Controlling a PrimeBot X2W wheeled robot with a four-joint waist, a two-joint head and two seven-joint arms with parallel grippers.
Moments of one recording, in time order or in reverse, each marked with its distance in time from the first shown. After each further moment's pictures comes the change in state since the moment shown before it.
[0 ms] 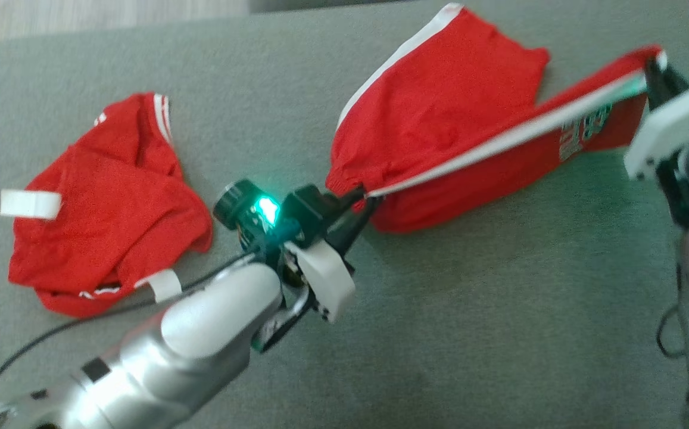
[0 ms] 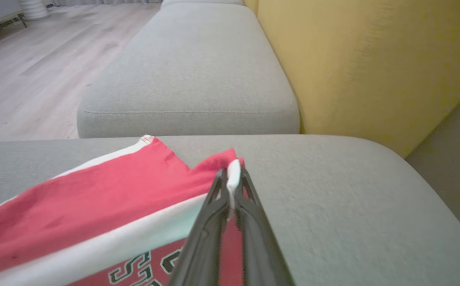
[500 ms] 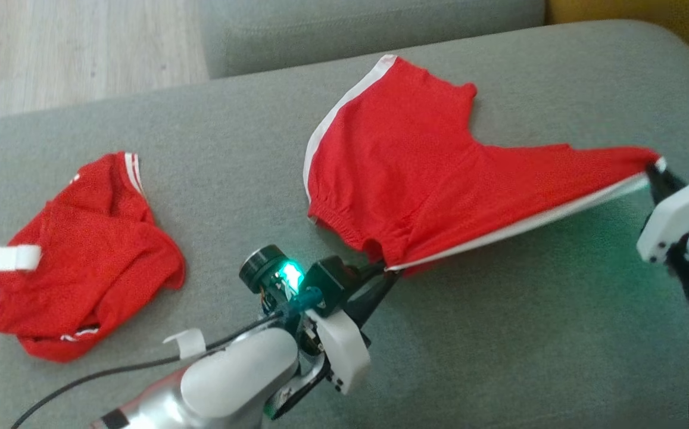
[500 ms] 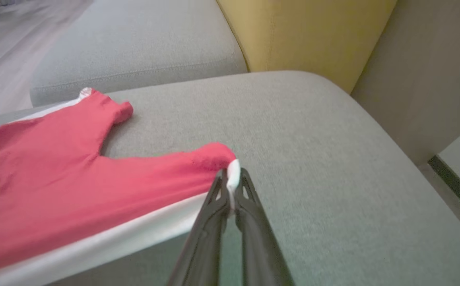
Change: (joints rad) left arm 0.123 -0.002 -0.076 -0.044 0.017 0.000 0.002; right arm 0.117 -0.132 0.137 0.254 0.216 0.000 -0.120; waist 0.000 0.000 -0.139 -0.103
